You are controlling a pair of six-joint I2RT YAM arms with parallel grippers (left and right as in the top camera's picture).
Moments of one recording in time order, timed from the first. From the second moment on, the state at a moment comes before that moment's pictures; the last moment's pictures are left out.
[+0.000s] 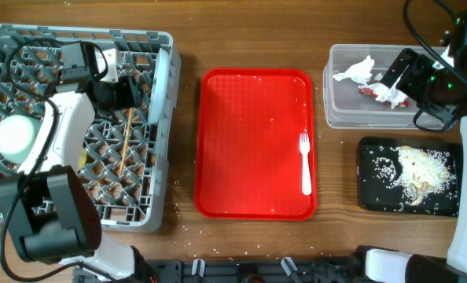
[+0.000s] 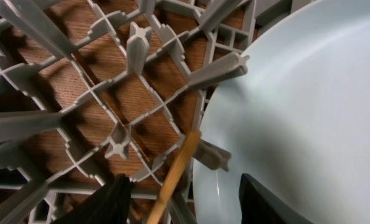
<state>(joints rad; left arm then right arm) 0.15 1.75 1.25 -0.62 0.26 -0.07 -0.14 1.47 1.74 -1.35 0.01 0.44</state>
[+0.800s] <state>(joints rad) 0.14 1.81 1.25 -0.62 0.23 0.07 -0.14 1.47 1.74 -1.35 0.01 0.44</state>
